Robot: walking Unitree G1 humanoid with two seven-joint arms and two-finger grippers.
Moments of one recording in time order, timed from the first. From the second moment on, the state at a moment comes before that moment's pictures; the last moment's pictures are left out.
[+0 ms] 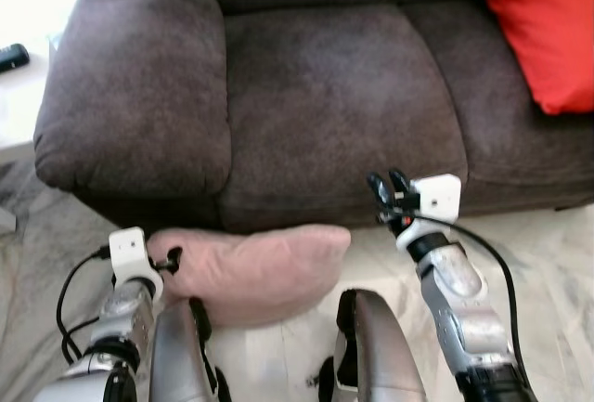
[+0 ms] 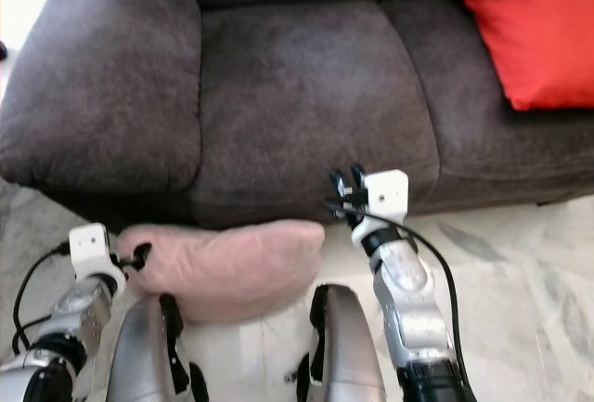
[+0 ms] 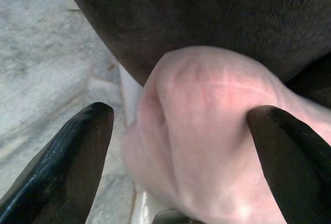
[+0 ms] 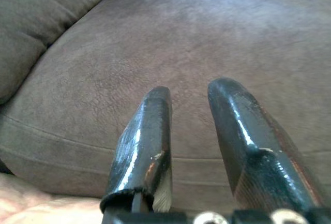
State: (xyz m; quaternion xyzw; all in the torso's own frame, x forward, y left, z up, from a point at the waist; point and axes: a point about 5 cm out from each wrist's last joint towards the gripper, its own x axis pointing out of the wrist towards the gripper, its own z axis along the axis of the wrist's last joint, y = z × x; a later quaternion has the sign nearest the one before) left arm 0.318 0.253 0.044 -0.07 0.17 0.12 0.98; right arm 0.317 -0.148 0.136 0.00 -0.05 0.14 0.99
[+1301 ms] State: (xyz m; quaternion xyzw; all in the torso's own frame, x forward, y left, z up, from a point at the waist) left arm 0.327 0.255 0.061 -0.11 0.11 0.08 0.98; right arm 0.323 -0.167 0.137 -0.02 -0.06 0.12 0.99
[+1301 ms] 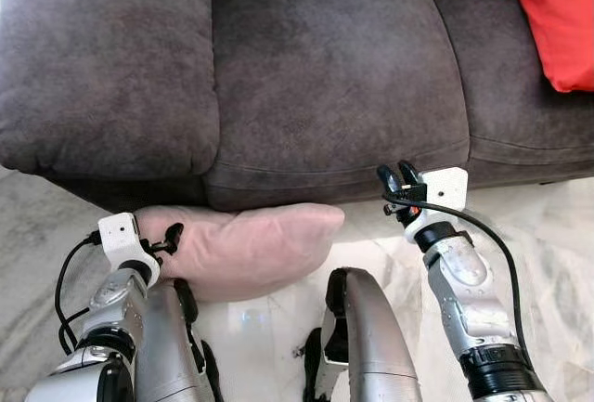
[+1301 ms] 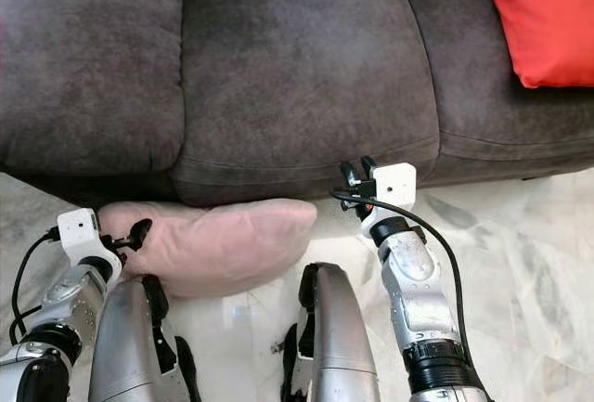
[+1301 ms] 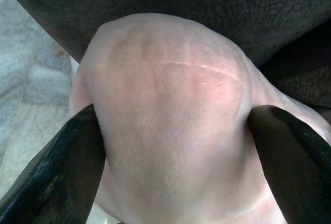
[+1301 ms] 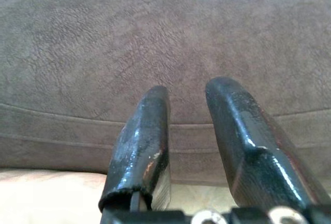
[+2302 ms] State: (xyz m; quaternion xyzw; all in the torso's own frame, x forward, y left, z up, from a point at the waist) left arm 0.326 0.257 0.060 -0.08 0.12 0.10 0.98; right arm 0.317 -0.168 0.142 -0.03 -0.06 0.13 0.99
